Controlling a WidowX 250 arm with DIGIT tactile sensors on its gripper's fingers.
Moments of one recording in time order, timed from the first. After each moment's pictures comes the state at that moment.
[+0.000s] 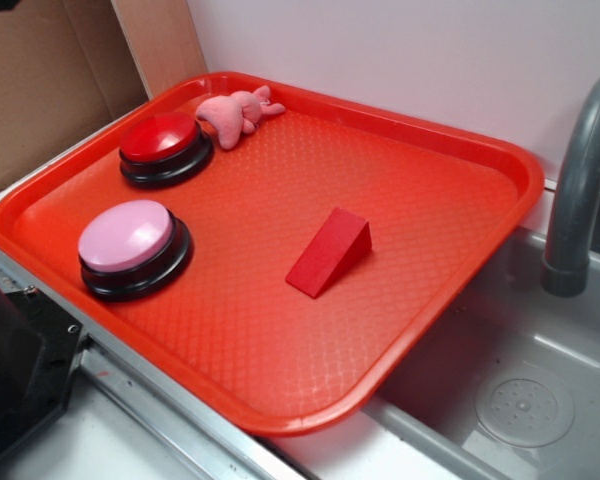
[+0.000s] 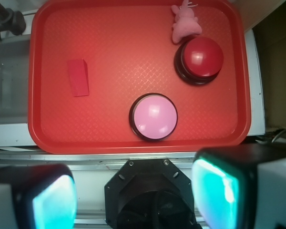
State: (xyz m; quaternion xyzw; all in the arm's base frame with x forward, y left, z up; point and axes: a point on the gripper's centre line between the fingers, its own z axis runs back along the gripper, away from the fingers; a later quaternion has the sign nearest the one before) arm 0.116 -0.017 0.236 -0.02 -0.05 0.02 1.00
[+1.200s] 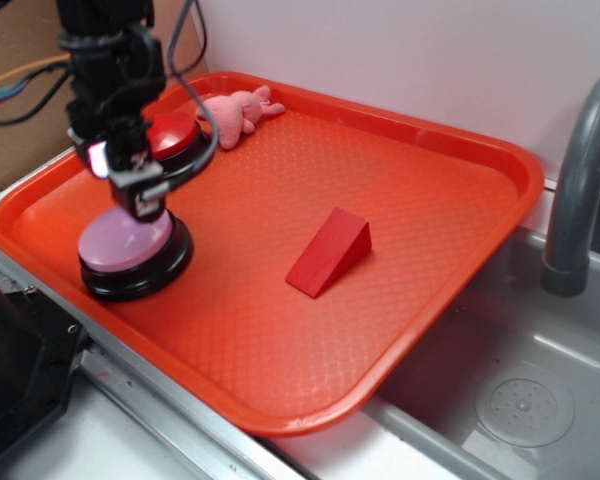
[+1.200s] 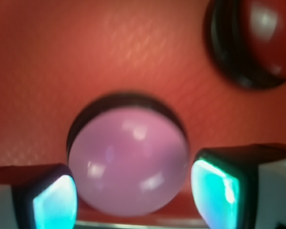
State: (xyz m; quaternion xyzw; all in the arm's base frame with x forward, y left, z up) arm 0.163 0.010 0.067 0.02 0.06 -0.07 1.00
